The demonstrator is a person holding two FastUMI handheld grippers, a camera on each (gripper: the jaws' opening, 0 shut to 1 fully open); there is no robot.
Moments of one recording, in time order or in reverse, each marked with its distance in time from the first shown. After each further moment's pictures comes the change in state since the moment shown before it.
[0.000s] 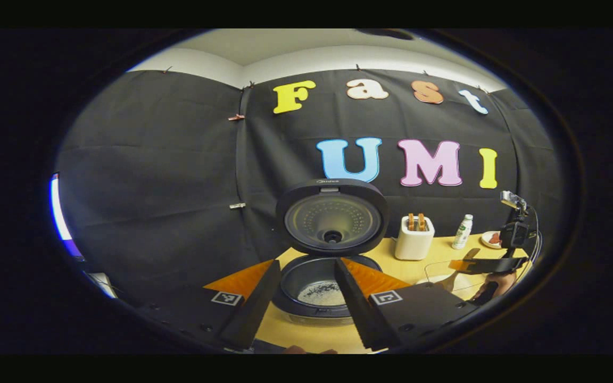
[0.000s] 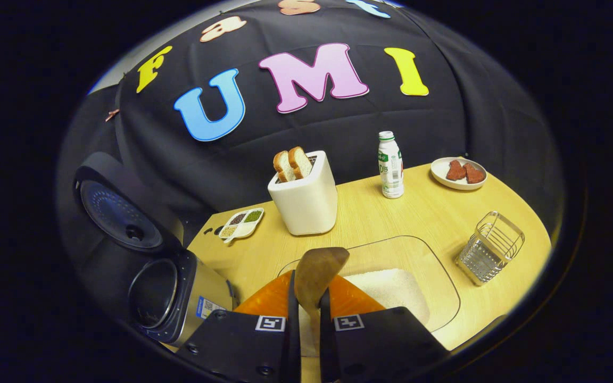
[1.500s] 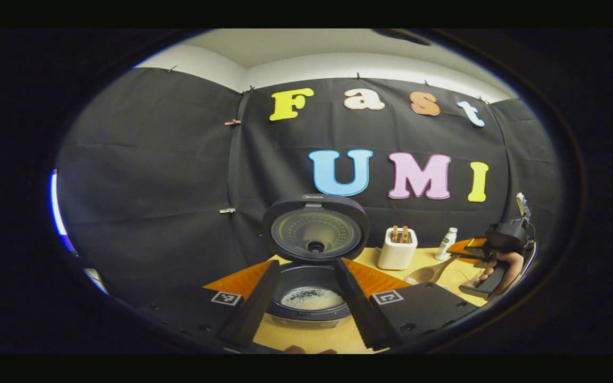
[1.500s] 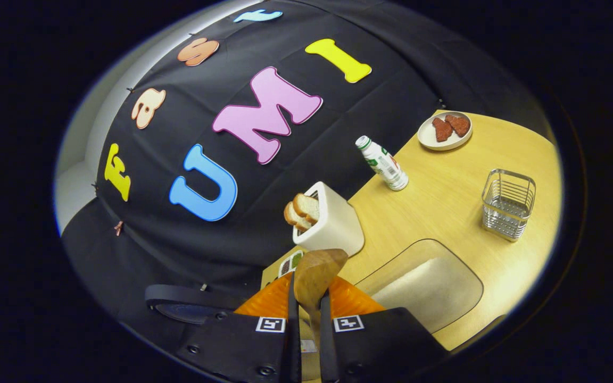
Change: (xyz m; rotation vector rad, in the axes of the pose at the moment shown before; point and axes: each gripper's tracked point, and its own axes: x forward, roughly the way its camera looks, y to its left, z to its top) left arm -0.018 -0.014 0.027 -0.056 -0.051 -0.037; right arm -0.038 0.026 0.092 0.515 -0.069 0.139
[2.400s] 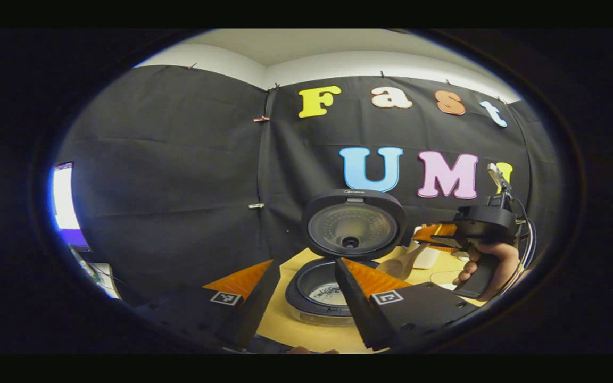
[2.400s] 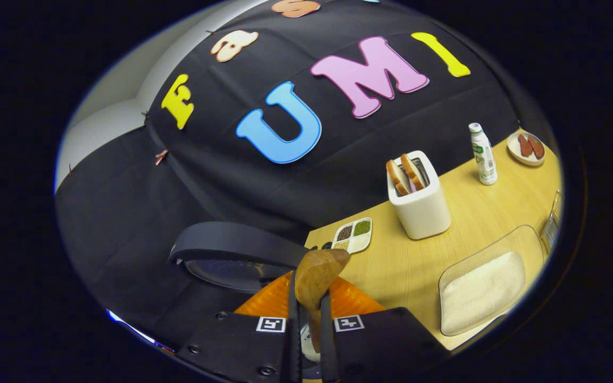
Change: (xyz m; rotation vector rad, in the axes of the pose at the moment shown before) left arm -0.008 0.050 -0.012 -0.029 0.030 0.131; right arm 0.015 0.148 -0.119 -0.359 0.171 0.240
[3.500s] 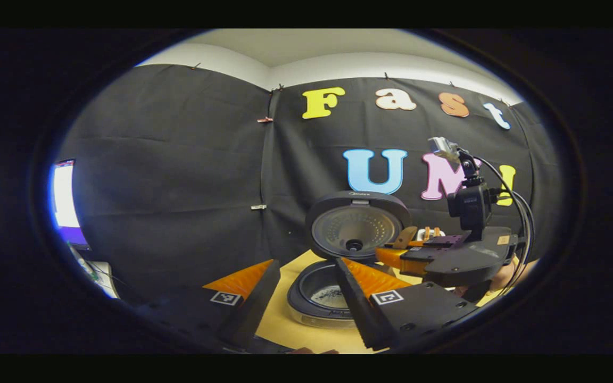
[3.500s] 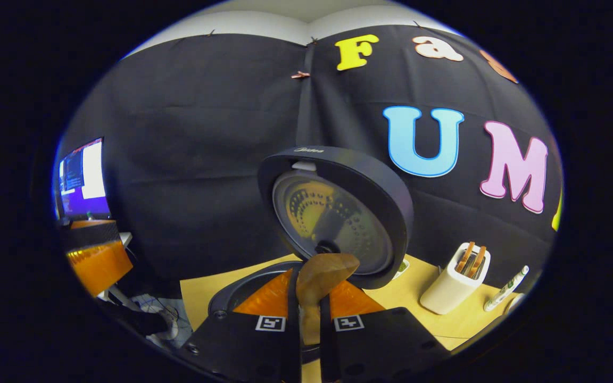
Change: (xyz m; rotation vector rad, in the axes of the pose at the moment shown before) left arm 0.007 0.003 0.002 -0.012 -0.020 0.011; right arm -0.020 0.081 -0.070 -0.803 0.118 0.334
